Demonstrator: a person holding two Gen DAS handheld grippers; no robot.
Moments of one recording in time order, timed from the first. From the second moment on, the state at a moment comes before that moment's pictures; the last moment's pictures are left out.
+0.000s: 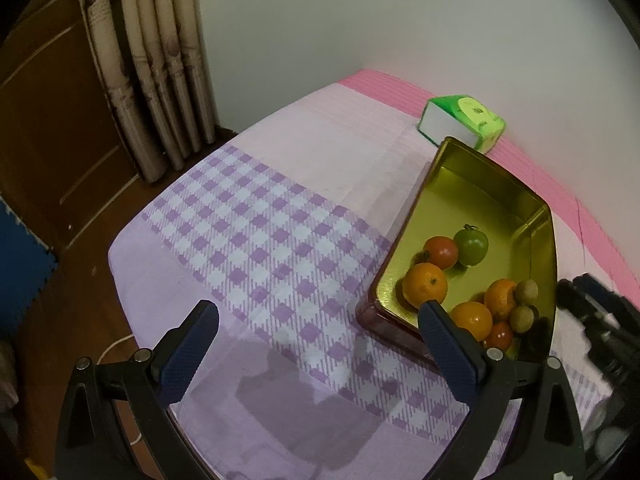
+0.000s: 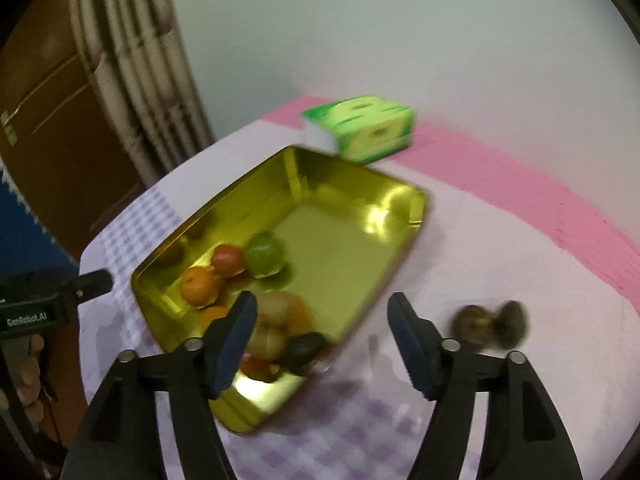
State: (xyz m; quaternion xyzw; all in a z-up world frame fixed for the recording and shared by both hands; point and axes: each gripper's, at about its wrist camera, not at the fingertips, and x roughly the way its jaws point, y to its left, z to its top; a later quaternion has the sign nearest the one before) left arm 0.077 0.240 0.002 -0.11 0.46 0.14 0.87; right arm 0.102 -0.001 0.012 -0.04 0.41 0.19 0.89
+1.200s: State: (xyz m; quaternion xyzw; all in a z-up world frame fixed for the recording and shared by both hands) left arm 0.152 -0.019 -0.018 0.07 0.45 -0.13 0.88; right arm 0.140 -0.240 -0.064 -0.01 0.45 0.01 0.89
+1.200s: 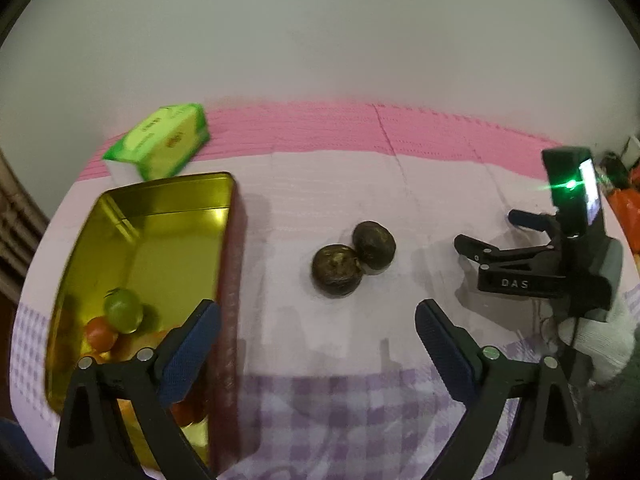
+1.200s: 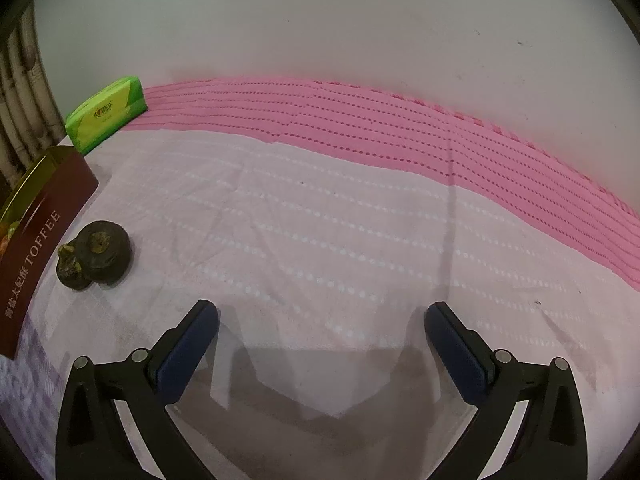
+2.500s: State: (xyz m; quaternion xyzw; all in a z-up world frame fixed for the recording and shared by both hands) left arm 0.203 -0.048 -0.068 0.07 0.50 -0.15 0.85; right arm 0.140 -0.239 -0.065 -0.01 0.45 0.01 0.89
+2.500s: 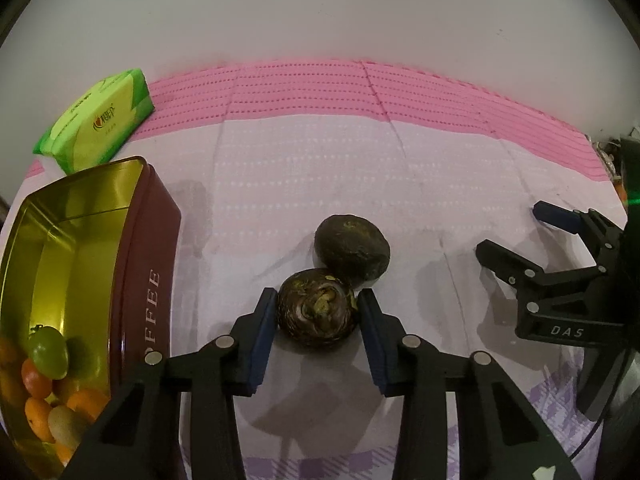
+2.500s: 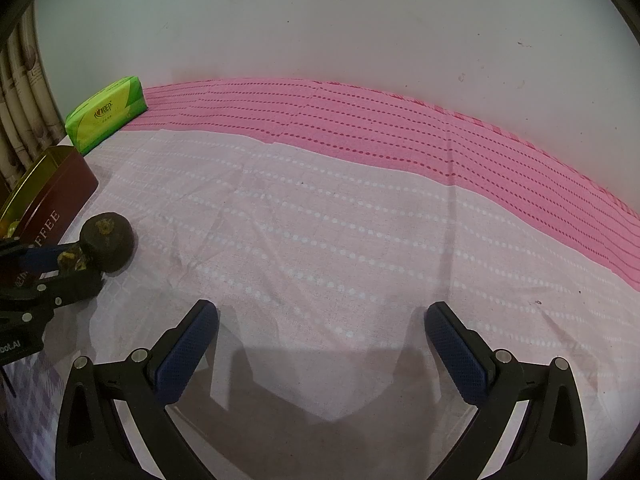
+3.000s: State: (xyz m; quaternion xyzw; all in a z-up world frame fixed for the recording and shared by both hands) left arm 0.197 -0.042 -0.065 0.07 0.50 -0.13 0.85; right arm 0.140 -0.239 -0.065 -0.01 0.45 0.01 0.89
